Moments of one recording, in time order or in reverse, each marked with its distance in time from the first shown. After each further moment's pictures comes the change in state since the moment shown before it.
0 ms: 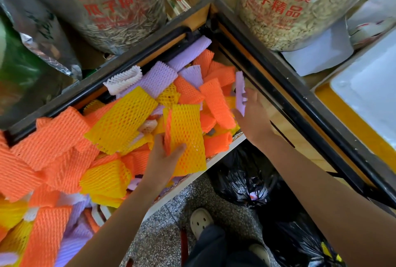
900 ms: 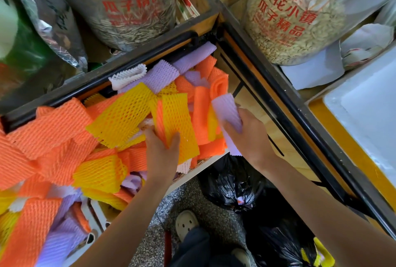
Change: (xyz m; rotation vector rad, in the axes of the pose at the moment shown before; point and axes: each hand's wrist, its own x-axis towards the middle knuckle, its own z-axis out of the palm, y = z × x) left_hand -0.004 0.013 0.015 -0.039 0.311 0.100; right_hand -0.048 -0.039 -0.021 0.060 0.006 -0.149
